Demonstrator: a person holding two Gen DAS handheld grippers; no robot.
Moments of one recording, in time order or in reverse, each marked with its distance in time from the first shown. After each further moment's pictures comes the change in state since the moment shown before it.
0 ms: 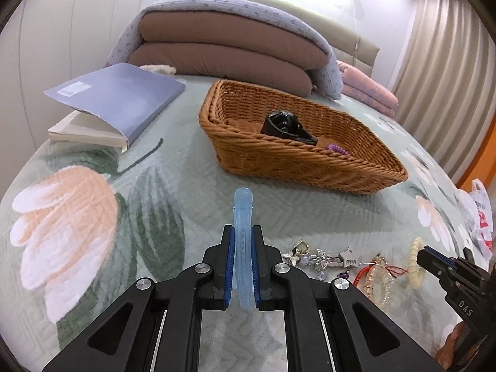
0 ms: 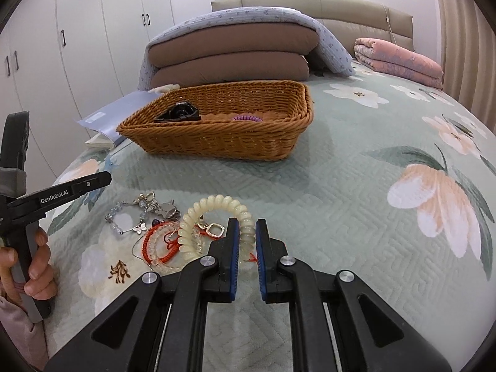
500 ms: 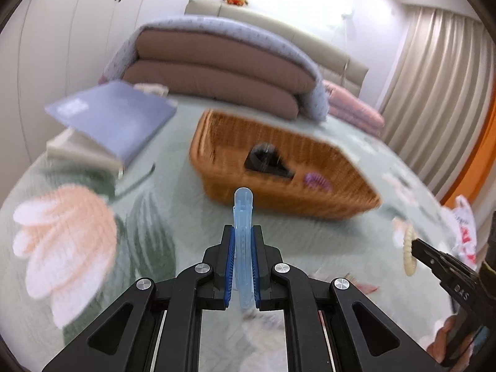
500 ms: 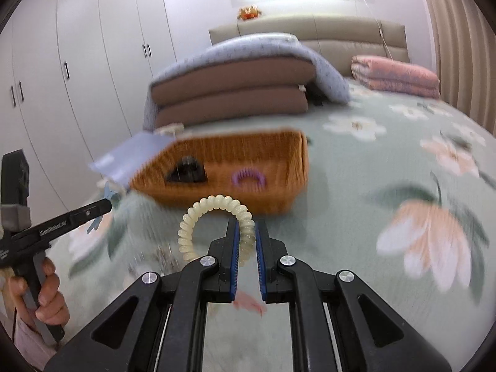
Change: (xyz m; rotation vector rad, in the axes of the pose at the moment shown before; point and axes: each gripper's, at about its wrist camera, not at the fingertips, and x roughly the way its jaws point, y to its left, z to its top) left arm -0.032 -0.004 0.024 -0.034 -0.086 -0.078; right arm -0.033 -0.005 0.058 0.044 -0.130 0.033
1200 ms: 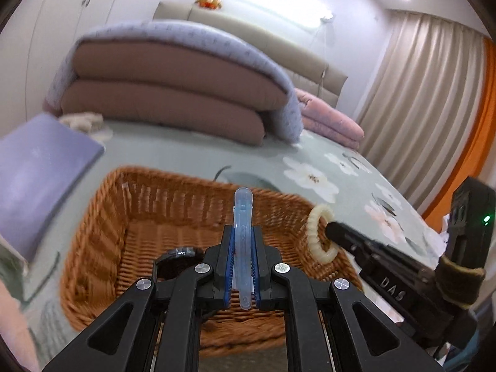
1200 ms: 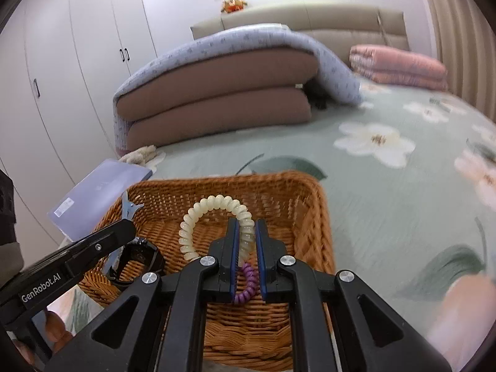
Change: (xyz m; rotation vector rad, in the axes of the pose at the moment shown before) left arm 0.119 -0.059 0.090 0.003 -0.004 -0.128; right arm 0.148 -0.029 0.079 0.082 0.049 -0.003
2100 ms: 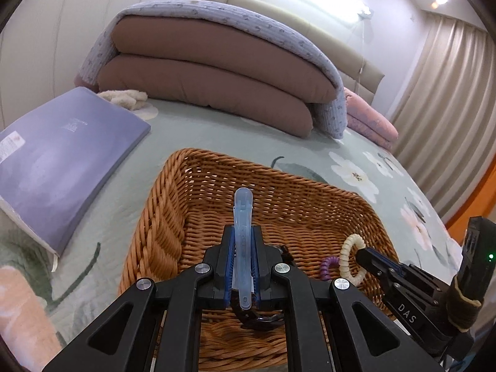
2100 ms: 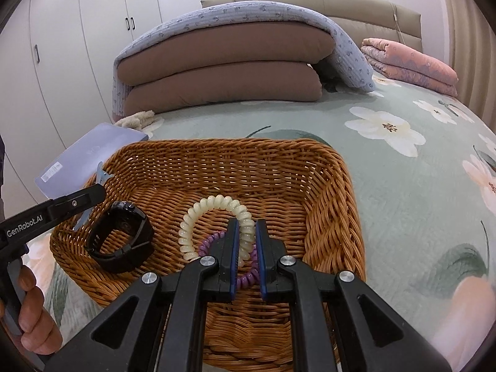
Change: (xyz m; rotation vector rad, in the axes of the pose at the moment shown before) left arm 0.005 0.055 0.002 -0.072 0.048 0.145; right arm 0.026 0.014 -0.018 -0.102 0.092 -0.041
